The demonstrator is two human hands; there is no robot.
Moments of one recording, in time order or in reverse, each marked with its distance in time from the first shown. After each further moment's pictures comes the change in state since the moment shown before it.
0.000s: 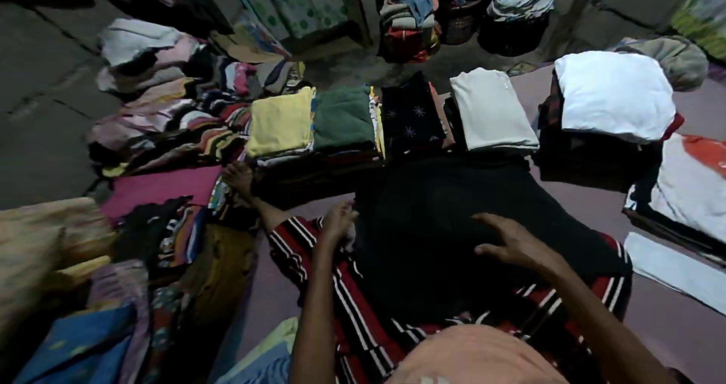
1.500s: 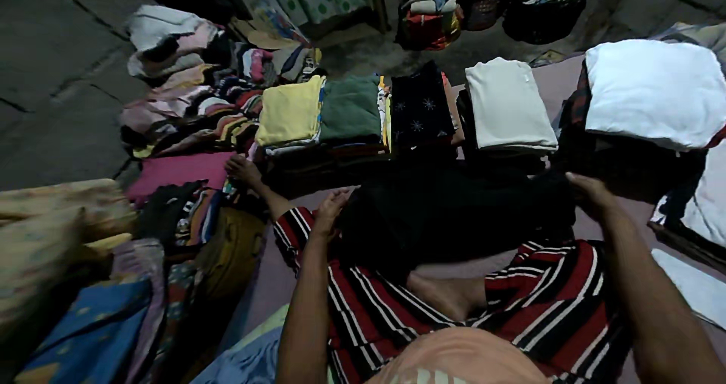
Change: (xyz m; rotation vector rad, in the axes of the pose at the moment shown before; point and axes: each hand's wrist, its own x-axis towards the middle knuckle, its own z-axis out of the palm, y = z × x) left_hand -0.026 0.014 0.003 -0.634 0.174 0.001; right_hand 0.037 0.201 -0.078 0.675 0.576 0.289
